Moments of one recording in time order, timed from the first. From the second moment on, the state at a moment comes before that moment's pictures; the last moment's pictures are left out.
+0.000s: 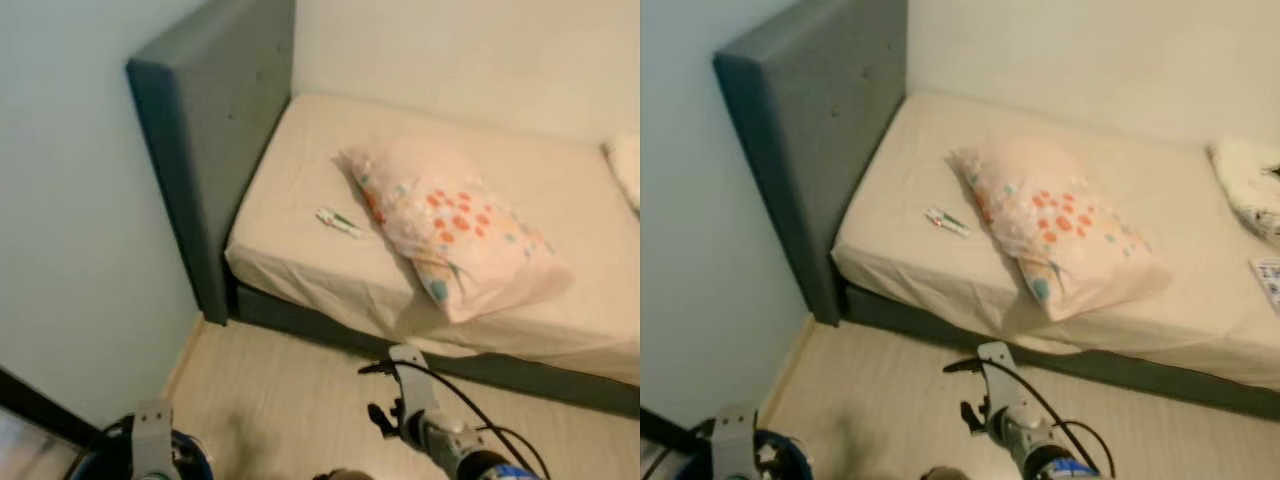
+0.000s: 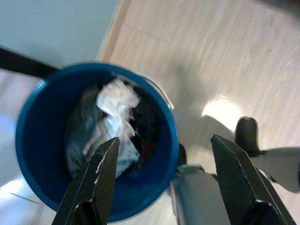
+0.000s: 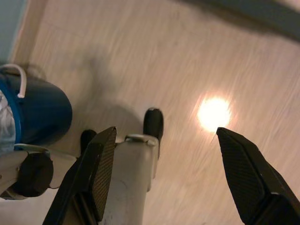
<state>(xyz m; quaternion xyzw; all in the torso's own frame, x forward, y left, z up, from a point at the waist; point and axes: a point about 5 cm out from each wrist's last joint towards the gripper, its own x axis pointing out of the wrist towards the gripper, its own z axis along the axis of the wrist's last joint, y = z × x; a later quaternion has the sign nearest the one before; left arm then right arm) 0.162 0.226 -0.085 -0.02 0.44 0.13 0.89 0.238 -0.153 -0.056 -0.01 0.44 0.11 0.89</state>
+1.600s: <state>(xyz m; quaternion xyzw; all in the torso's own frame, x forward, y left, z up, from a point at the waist) 0.168 0.210 -0.085 0.02 0.44 0.07 0.90 0.260 -0.154 -0.039 -0.01 0.39 0.12 0.91</state>
